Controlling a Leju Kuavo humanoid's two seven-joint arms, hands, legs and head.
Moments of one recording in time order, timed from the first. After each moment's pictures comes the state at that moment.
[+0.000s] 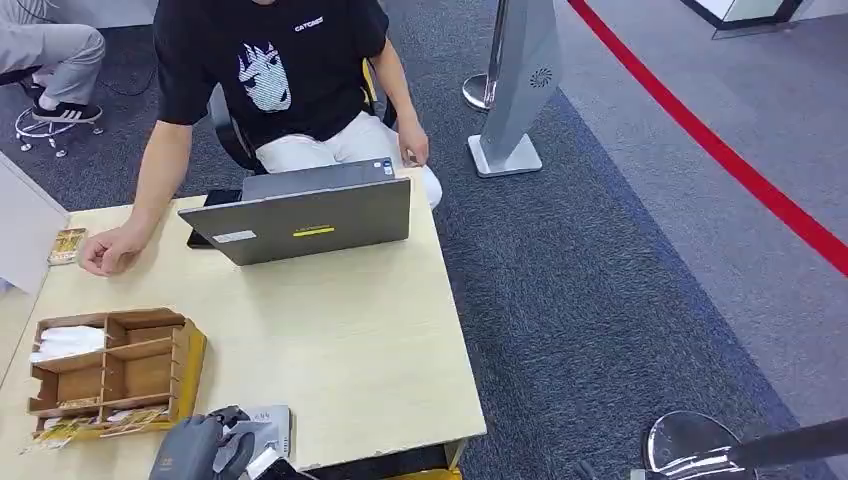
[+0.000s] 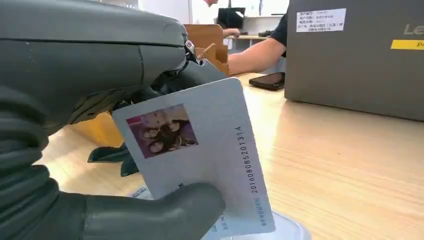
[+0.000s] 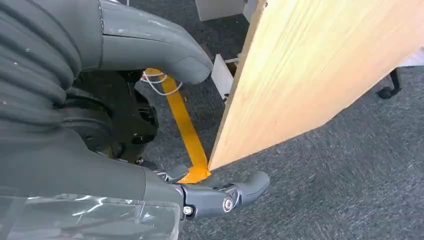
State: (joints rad) left arm 0.31 0.13 -0.35 -1.67 -1.09 0.01 -0.05; right arm 0.44 0.30 -0.39 -1.36 -0.16 0.28 -0.08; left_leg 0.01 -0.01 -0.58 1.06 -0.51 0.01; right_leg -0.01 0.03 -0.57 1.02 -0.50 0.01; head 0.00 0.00
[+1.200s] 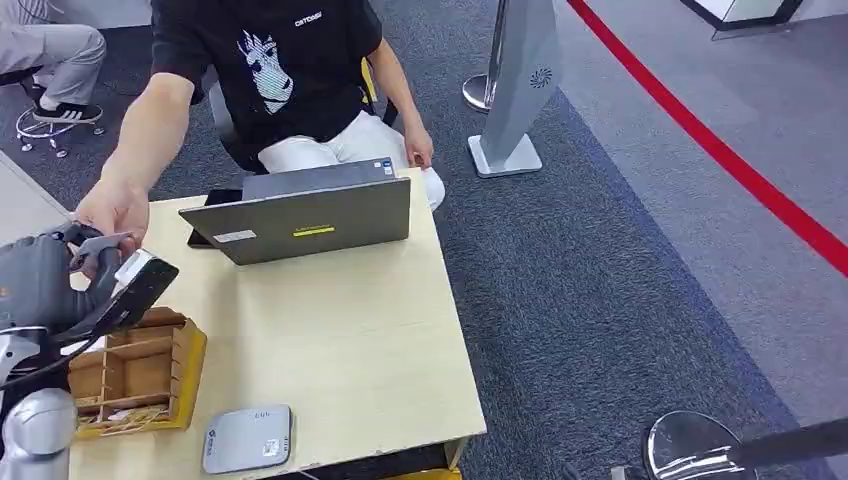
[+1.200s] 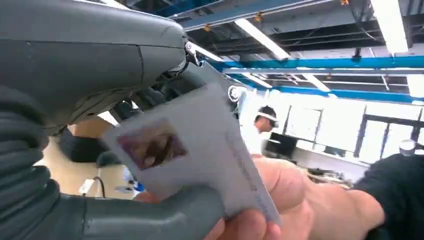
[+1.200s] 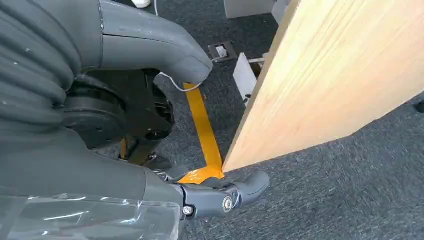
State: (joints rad) left arm -0.24 0.12 -0.06 -1.74 -1.17 -0.16 0.01; right arm 0.37 0.30 -0.48 -1.24 -0.01 0.39 -0.10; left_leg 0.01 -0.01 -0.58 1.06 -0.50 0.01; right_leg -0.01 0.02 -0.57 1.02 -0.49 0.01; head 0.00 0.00
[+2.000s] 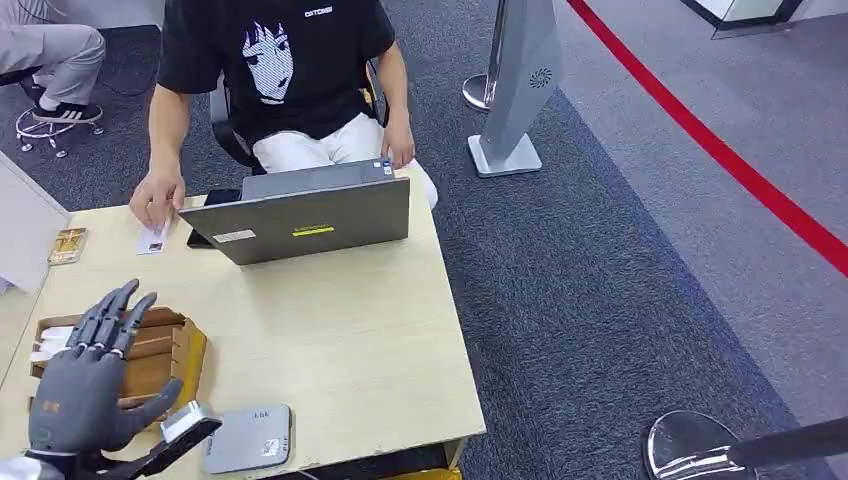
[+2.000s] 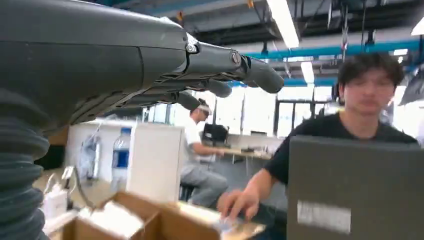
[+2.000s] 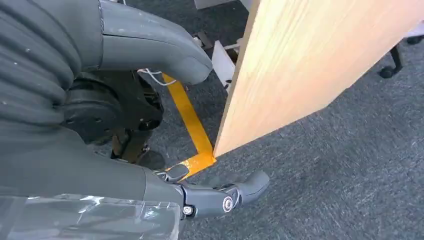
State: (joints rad) left arm 0.22 0.27 -0.17 -1.94 -1.14 0.00 -0.16; right arm 0.44 0.30 -0.46 -1.32 -0.15 0.29 -0.10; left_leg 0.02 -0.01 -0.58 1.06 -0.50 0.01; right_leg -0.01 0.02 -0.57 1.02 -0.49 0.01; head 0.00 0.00
